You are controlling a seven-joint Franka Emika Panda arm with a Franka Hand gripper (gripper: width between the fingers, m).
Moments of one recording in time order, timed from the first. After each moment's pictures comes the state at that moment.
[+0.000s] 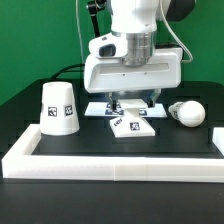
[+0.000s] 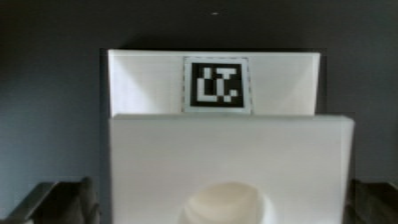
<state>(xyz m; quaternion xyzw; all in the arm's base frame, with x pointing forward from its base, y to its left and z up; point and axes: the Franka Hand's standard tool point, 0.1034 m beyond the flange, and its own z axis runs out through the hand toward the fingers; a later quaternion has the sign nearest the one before) 0.443 -0.012 0.043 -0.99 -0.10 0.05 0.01</state>
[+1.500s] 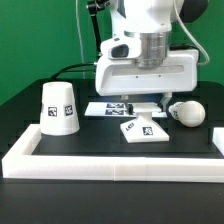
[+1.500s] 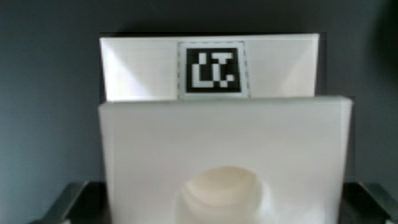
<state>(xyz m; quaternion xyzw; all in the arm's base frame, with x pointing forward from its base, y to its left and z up) 0.486 0.019 0.046 -1.00 -0.08 0.03 0.01</state>
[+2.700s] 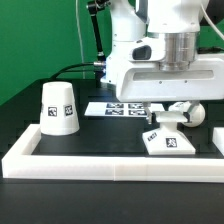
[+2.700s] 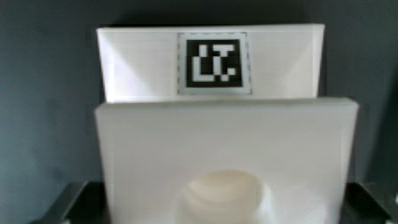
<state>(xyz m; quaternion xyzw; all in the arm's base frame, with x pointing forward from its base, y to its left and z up) 0.544 0.056 0.047 -1.00 -0.03 0.00 0.01</state>
